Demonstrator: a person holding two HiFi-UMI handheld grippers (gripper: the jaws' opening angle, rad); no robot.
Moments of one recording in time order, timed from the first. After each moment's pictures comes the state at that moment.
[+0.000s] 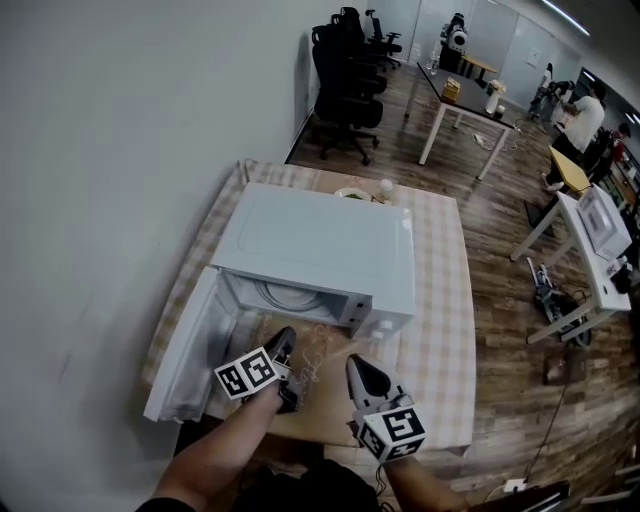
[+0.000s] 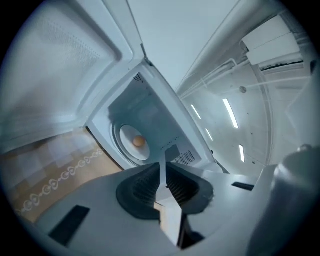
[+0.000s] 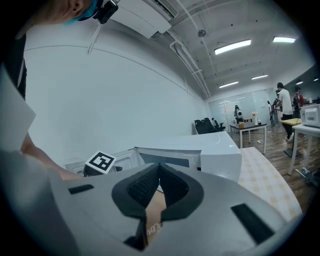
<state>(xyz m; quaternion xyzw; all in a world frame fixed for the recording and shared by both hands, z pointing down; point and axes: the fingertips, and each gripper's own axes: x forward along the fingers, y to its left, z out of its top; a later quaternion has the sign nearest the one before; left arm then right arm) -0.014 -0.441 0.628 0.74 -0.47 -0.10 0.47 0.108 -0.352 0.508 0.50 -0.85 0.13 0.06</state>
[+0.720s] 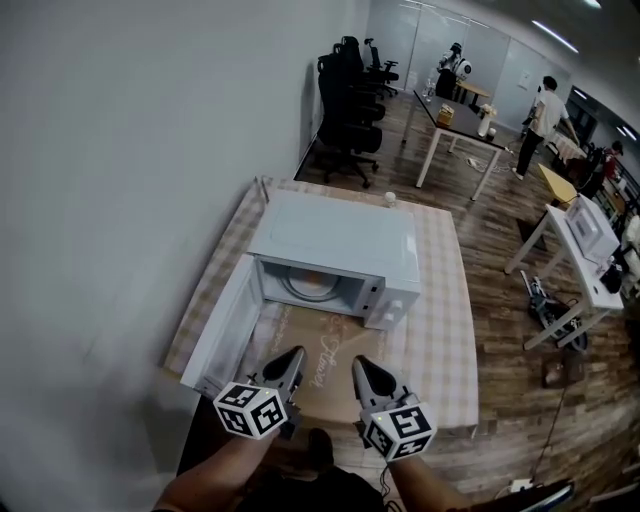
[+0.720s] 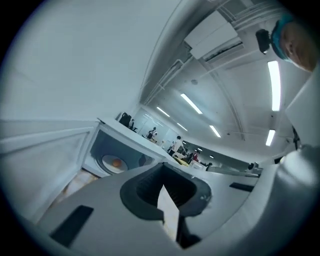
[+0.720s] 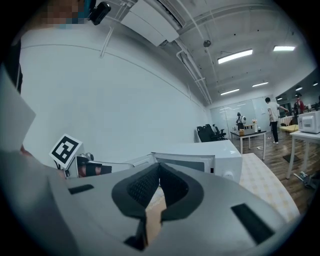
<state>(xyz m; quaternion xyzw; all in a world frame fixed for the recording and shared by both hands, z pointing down) -0.043 -0.297 0.498 0.86 -0.42 -0.08 0.27 0.060 -0.267 0.467 0.51 -0.85 0.10 0.04</state>
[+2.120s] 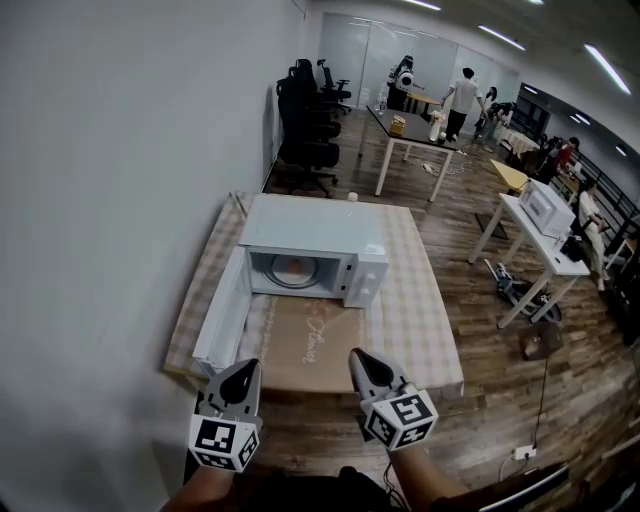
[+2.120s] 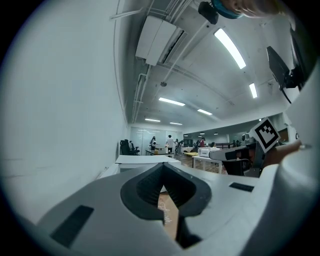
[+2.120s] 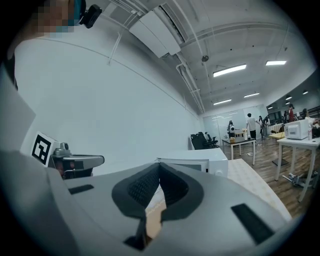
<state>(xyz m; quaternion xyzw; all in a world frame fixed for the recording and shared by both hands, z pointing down) -0.135 -0.155 0.424 0.89 -0.46 0.01 0.03 0.042 -0.155 0.425 0.55 -0.83 0.08 0.02</state>
